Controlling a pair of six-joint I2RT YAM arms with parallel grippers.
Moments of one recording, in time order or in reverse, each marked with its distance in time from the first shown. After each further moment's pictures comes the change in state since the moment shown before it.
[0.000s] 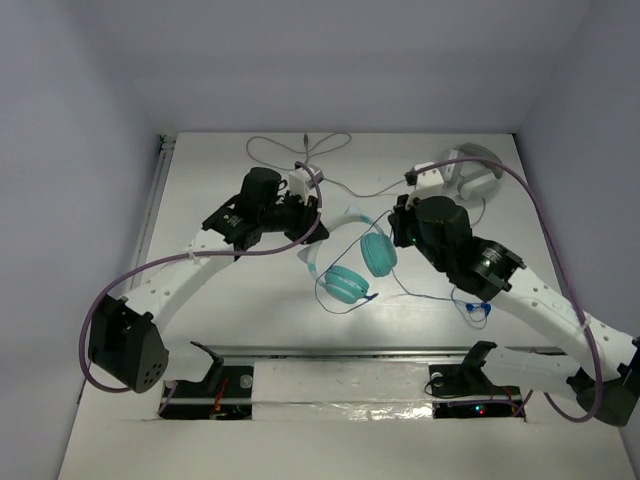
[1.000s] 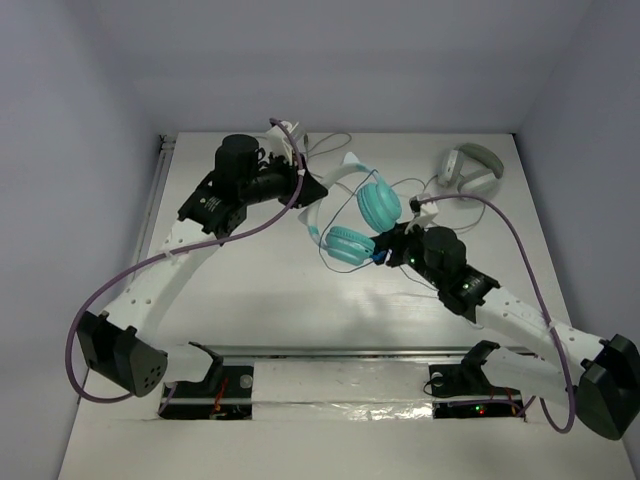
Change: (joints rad) left arm 0.056 -0.023 0.238 0.005 -0.004 -0.141; right arm -0.145 -0.073 -0.504 0.604 -0.374 0.190
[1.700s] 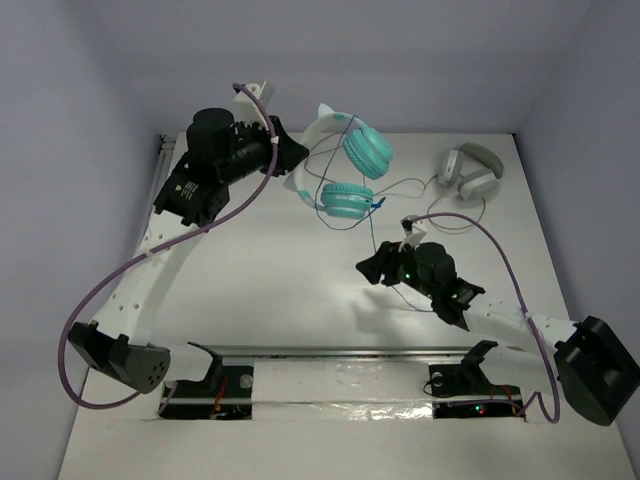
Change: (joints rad) left arm 0.059 0.013 0.232 -0.090 -0.171 -0.063; right arm 0.000 0.092 -0.189 0.191 -0.130 0.144
